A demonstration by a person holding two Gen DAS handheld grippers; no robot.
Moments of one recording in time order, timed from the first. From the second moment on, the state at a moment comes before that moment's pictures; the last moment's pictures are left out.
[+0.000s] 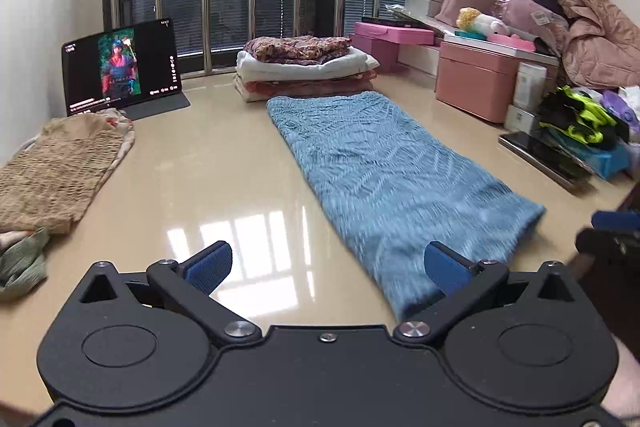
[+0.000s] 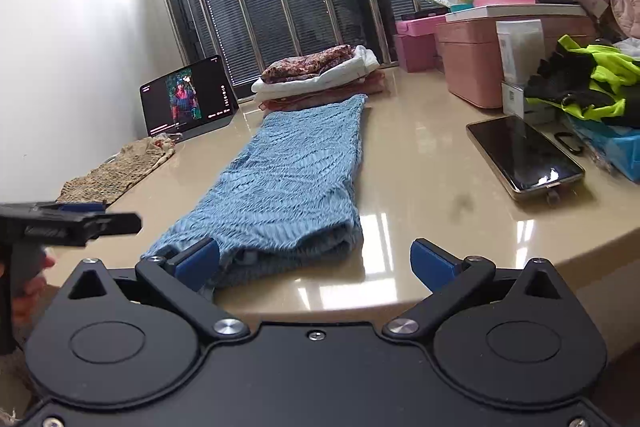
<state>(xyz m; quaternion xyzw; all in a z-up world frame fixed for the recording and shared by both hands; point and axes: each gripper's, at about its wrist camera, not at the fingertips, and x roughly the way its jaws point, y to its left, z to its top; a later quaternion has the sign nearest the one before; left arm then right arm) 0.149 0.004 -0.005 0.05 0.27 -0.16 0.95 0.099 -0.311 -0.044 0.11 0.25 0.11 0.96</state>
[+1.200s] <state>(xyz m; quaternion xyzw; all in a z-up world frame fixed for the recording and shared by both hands) 0.021 -0.007 -0.017 0.00 0.28 -0.13 0.95 0.030 -0.272 -0.025 0.06 0.22 0.12 0.97</state>
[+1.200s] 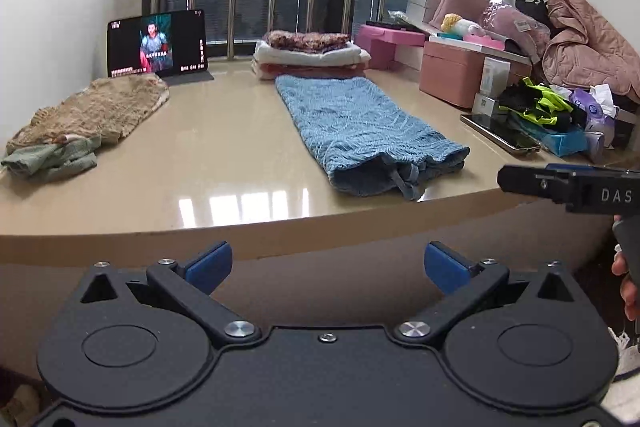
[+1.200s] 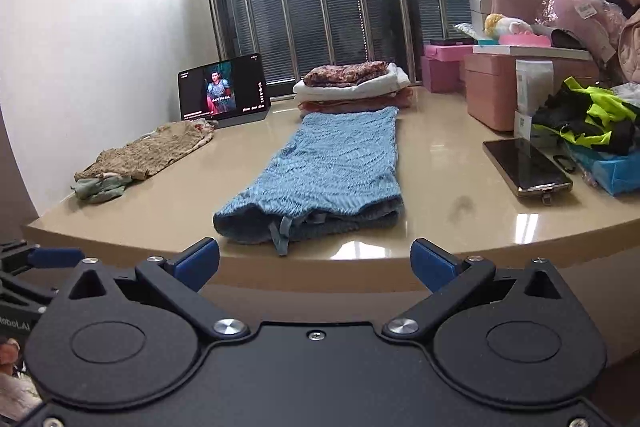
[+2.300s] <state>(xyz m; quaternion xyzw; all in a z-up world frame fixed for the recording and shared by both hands) 0.102 -0.004 -0.010 0.01 0.29 -0.11 0.95 0.105 -0.268 -0.019 0.01 0.19 0.21 0.96</state>
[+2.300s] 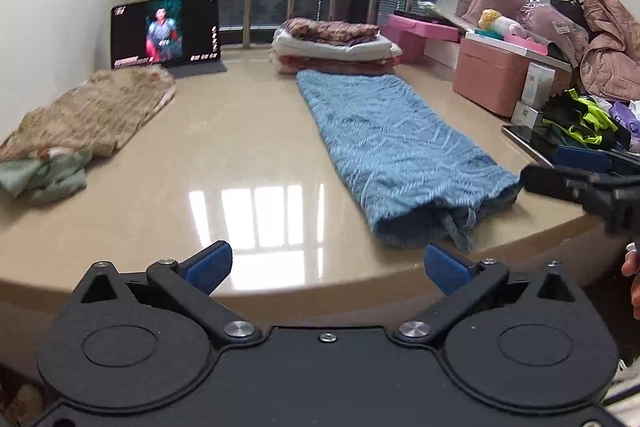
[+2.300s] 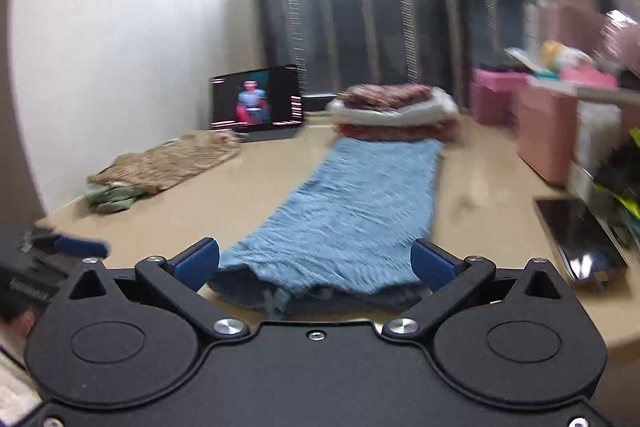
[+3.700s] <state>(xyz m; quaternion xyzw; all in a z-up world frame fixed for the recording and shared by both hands) 0.157 -0.019 -0.013 0.18 0.32 -0.19 0.91 0.218 -0.227 -0.046 -0.23 0.36 0.42 0.80</state>
